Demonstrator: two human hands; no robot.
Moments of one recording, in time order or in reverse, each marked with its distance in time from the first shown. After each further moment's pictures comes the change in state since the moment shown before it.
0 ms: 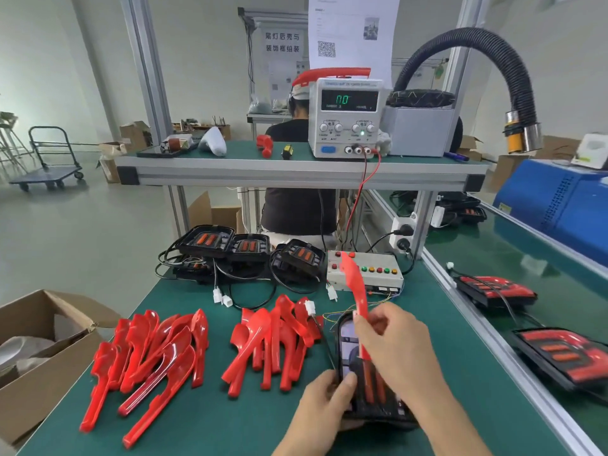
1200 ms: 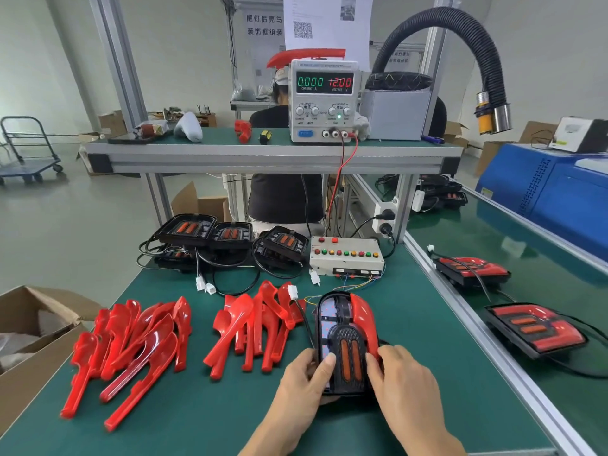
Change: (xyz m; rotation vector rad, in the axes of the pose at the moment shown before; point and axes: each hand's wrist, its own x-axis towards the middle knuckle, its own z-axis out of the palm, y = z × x) left_hand -0.006 -0.005 0.004 0.022 0.021 0.056; right_hand -0.048 0.092 0.009 -0.585 0.147 -0.262
